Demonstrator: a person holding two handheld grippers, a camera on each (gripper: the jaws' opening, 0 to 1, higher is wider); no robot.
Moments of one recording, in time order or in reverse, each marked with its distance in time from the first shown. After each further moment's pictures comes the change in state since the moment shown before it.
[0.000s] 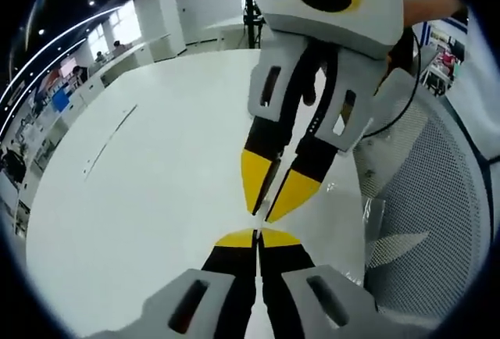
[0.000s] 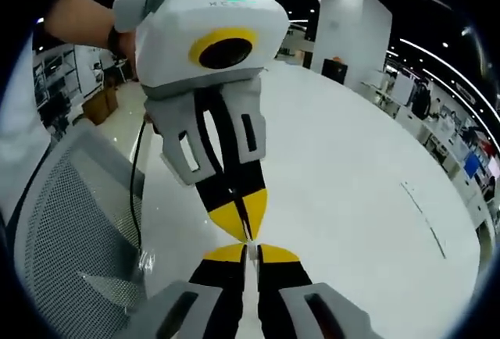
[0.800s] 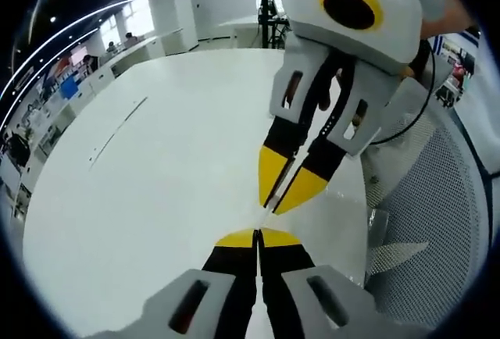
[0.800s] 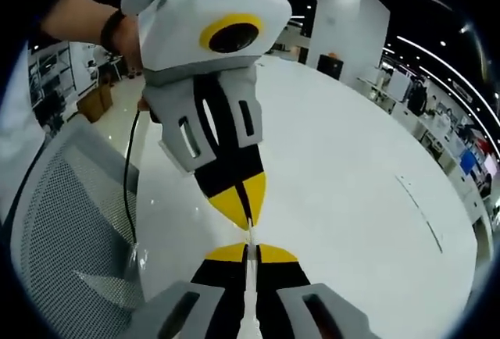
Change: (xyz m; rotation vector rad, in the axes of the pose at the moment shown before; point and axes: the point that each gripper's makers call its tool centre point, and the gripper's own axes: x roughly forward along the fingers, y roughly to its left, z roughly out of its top) left arm -0.003 0.006 -0.003 -0.066 0.002 0.035; right arm 0.000 -0.005 -0.009 0.031 0.018 -0.043
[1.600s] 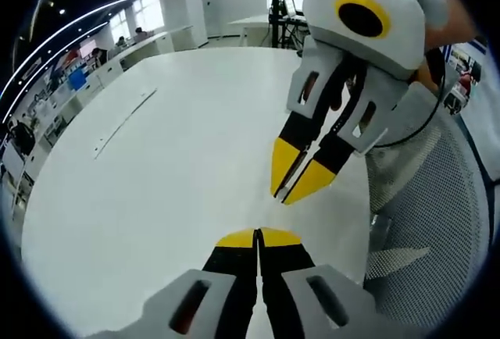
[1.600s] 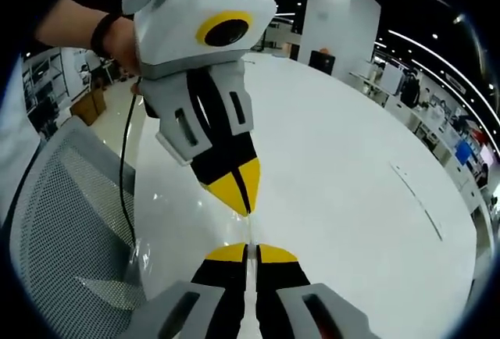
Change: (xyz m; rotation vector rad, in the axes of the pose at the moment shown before) left arm -0.004 0.011 -0.014 -0.033 0.046 0.073; right arm -0.005 0.000 -0.013 0.018 0.052 -0.035
